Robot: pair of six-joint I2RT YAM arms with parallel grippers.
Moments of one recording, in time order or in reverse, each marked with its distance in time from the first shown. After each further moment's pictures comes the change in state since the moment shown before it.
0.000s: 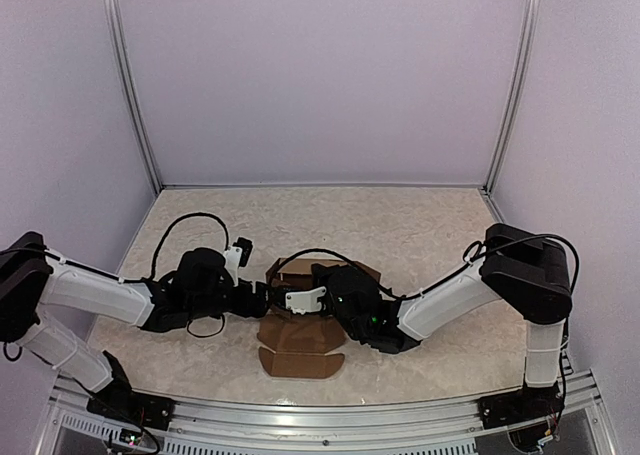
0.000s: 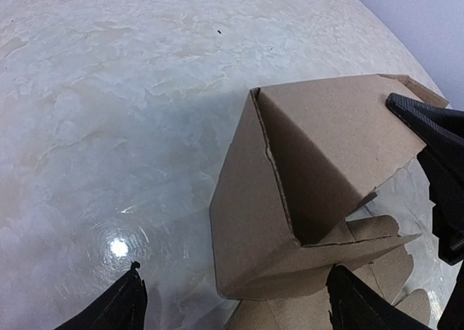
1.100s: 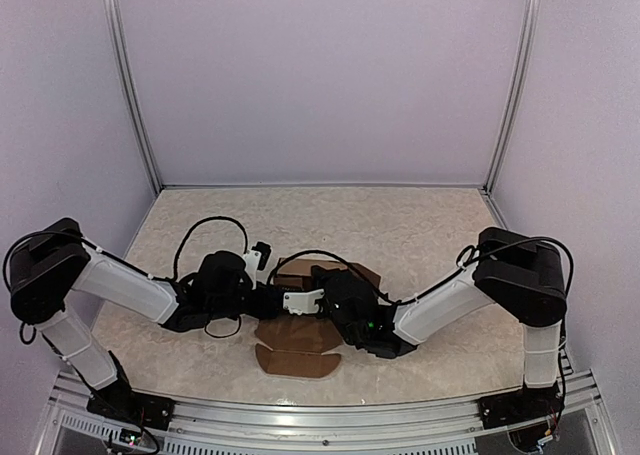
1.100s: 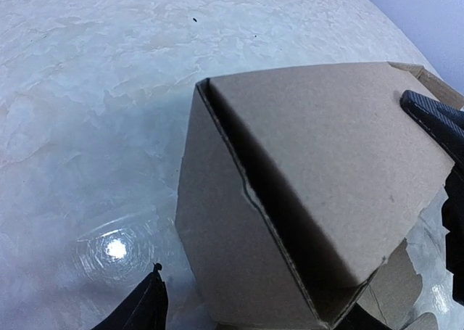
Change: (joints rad) left arm -0.032 0.201 0.077 0.117 0.008 0.003; right arm 0.030 0.029 0.008 0.026 0.055 0.064
